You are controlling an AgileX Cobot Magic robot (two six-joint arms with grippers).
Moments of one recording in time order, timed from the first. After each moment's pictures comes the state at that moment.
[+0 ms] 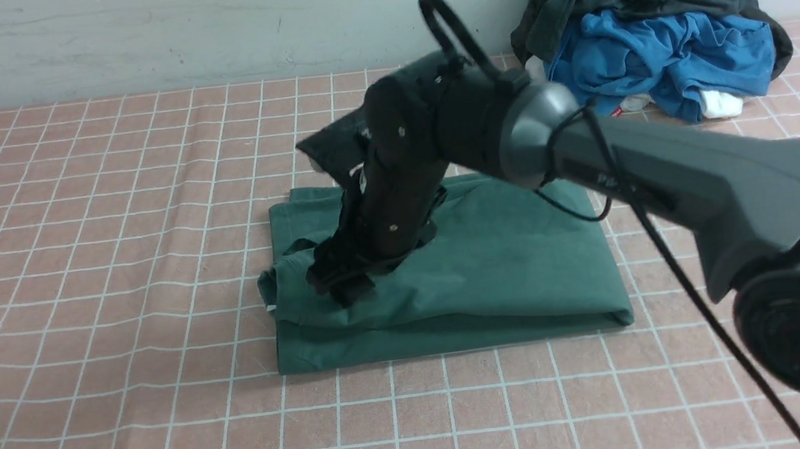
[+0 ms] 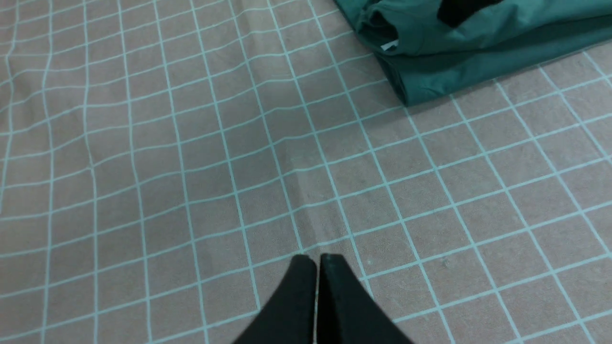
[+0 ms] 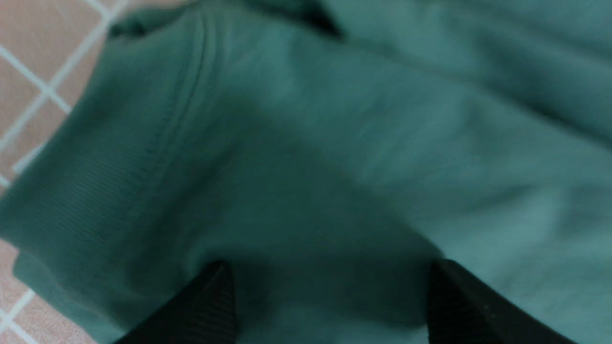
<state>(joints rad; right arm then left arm) 0.70 2.35 -2.08 0.10 1.08 -0.01 -0.19 0.35 -0.77 0.03 1.15 0.12</state>
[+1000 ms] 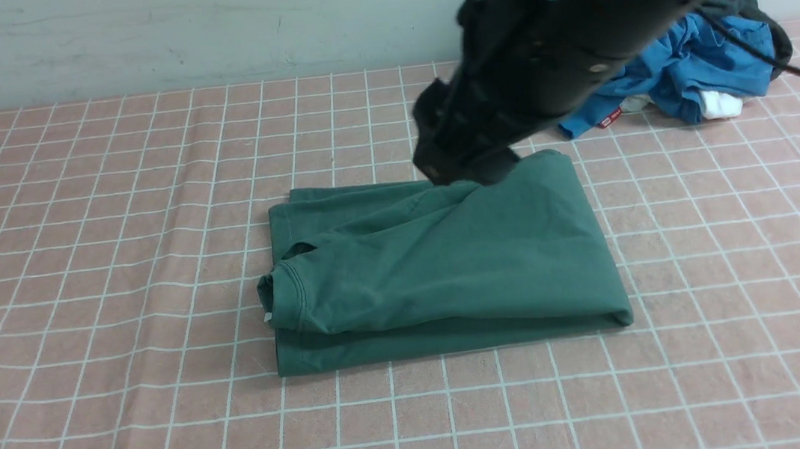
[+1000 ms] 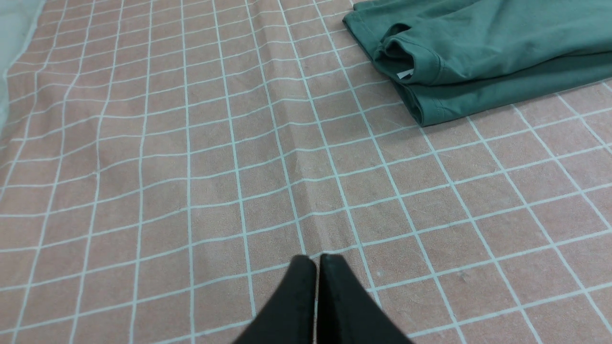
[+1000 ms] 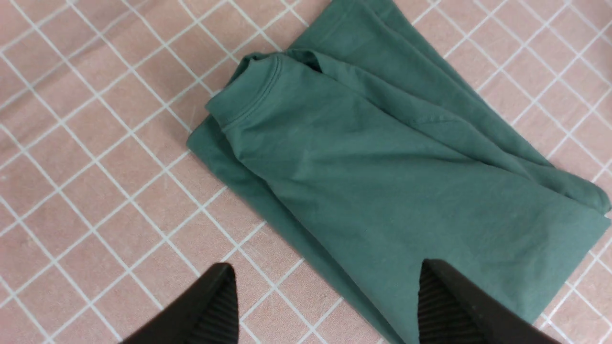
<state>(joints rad) 0.73 1.51 -1.59 -0.04 1.08 -0.03 -0.19 -0.02 -0.51 0.05 1.07 0.08</state>
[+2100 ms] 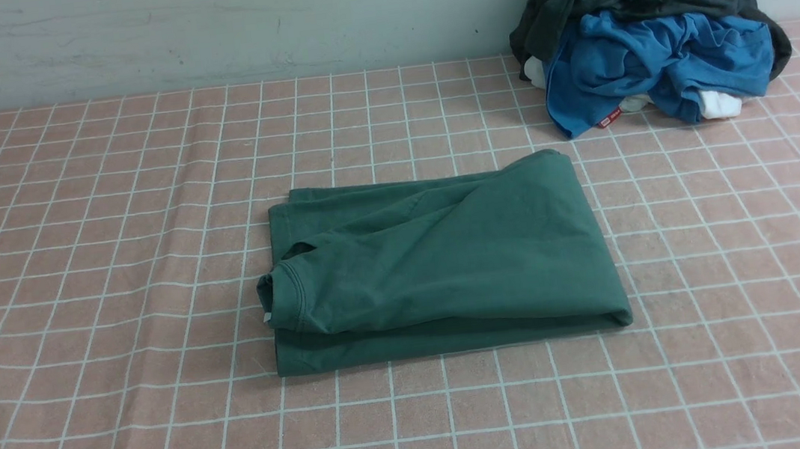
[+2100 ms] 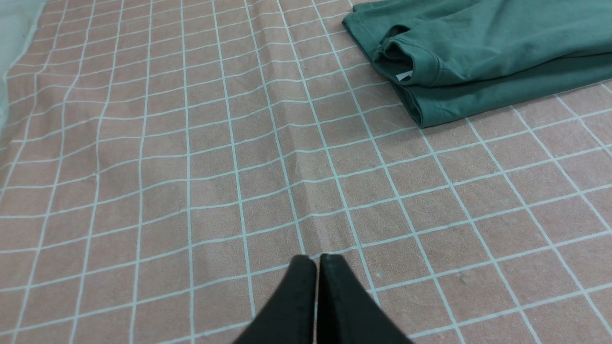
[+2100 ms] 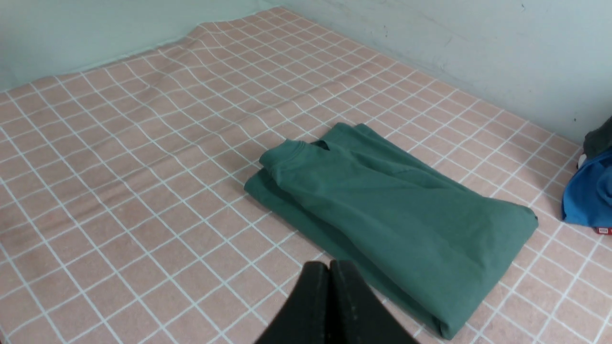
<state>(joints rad) 0.73 0.48 -0.88 0.00 0.93 -0.02 -0.19 -0.02 -0.51 0.05 1.07 0.08</state>
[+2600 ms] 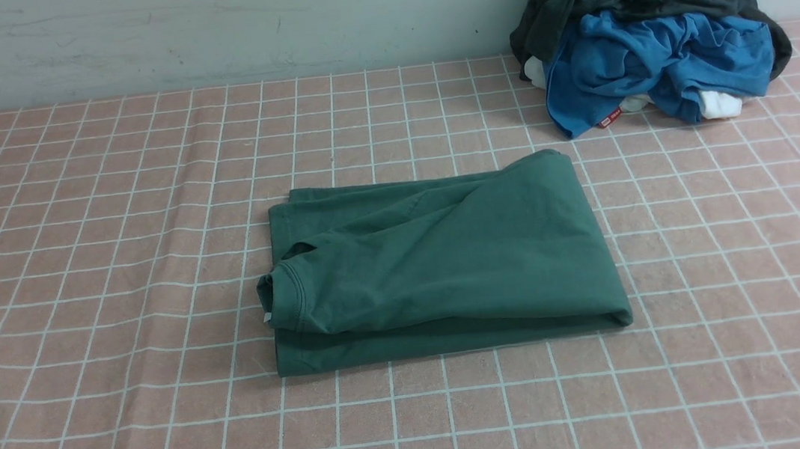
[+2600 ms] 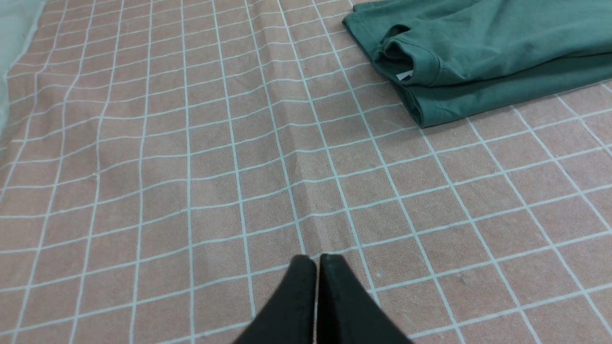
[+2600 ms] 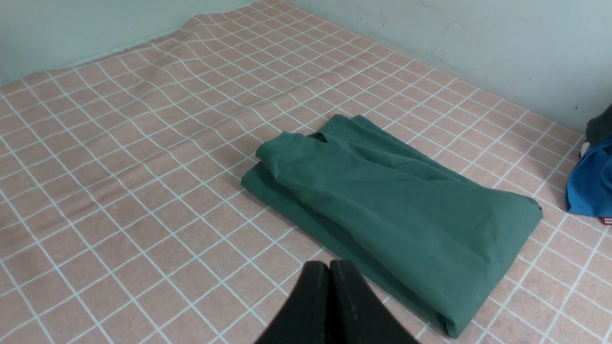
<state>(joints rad) 0.73 0.47 -0.78 -0.01 0.82 0.00 -0.19 -0.02 -0.51 0.05 1.07 0.08</state>
